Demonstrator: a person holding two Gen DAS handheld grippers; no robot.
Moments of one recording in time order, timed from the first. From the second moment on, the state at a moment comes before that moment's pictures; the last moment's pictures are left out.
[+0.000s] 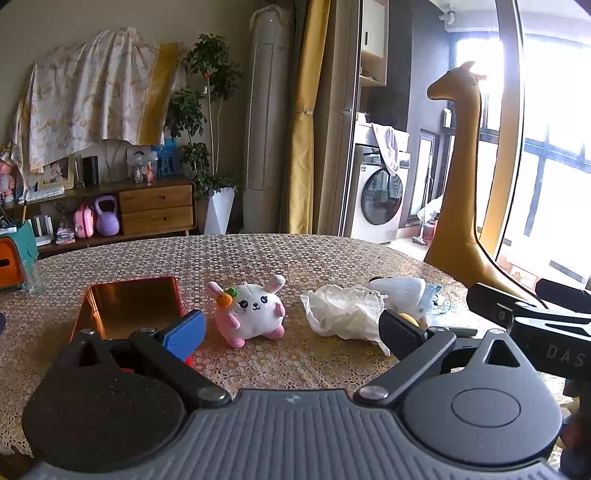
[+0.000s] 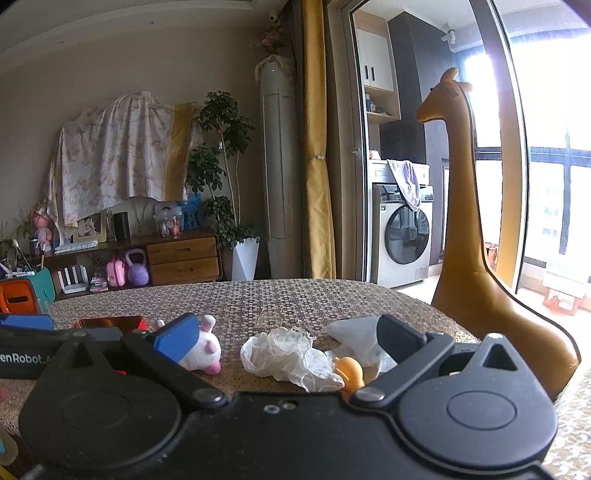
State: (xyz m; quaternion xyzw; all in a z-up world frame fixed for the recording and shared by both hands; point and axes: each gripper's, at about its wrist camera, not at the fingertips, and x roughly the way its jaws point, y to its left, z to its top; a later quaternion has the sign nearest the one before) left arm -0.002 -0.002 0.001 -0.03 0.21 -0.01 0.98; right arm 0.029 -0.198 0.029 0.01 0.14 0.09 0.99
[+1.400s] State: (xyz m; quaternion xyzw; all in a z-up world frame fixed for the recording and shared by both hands) left arm 0.149 -0.043 -0.014 -0.01 0.32 -0.10 0.94; right arm 0.131 -0.242 -0.009 0.02 0.28 0.12 0.95
